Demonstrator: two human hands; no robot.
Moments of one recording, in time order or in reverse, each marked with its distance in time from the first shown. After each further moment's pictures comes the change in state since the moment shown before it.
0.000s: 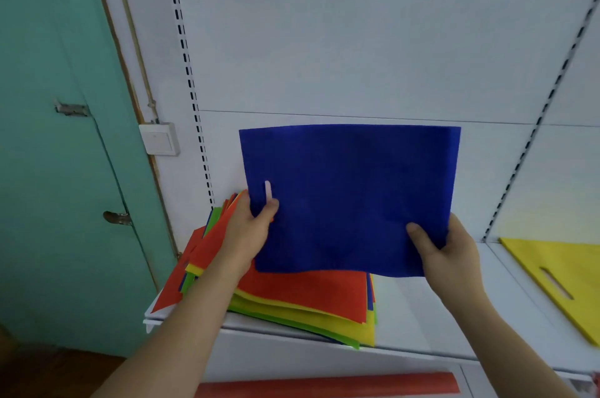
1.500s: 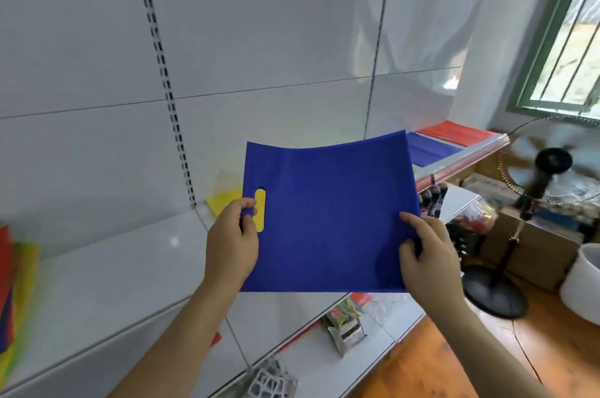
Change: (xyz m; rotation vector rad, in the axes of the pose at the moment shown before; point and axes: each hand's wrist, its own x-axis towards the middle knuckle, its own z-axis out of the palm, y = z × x) left_hand -0.256 0.058 0.439 0.194 -0.417 0.433; right_hand -0.162 0.118 -0.464 -0.660 0.558 0.073
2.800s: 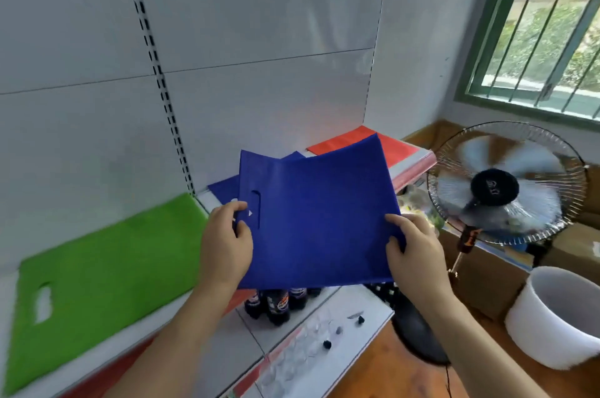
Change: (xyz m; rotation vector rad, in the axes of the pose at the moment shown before) left_hand 0.181 0.148 0.628 0.065 -0.102 0.023; right_hand 0.422 0.496 -0.075 -0.130 -0.105 0.125
